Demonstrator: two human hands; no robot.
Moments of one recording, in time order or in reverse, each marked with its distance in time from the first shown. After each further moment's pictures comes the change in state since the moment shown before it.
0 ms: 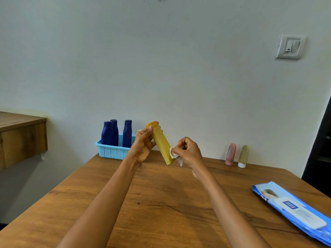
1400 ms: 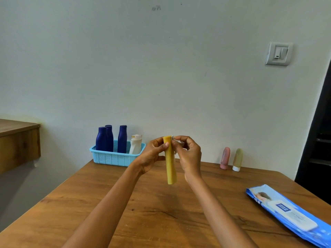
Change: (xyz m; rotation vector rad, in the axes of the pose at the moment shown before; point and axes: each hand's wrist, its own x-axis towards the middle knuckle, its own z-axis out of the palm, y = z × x) left_hand 0.001 -0.023 0.024 0.300 -0.238 -0.077; right_hand -0.010 -0.011 0.001 0.238 0.328 -0.251
